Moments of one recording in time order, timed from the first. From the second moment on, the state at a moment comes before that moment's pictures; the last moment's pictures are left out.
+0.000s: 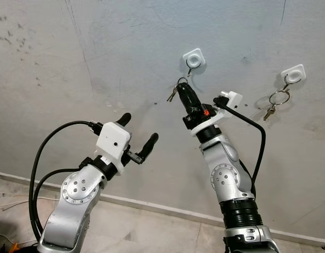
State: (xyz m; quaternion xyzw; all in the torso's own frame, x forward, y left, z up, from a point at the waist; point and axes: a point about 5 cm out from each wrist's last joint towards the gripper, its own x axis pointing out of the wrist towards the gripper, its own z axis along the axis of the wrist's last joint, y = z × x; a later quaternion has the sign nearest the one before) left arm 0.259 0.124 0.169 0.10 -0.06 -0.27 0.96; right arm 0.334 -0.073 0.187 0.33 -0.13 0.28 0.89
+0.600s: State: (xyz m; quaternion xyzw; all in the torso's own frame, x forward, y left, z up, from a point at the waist) left arm 0.259 0.124 0.169 0.10 -0.06 -0.27 0.96; right arm 0.343 -0.072 0.195 0.33 -0.14 0.27 0.89
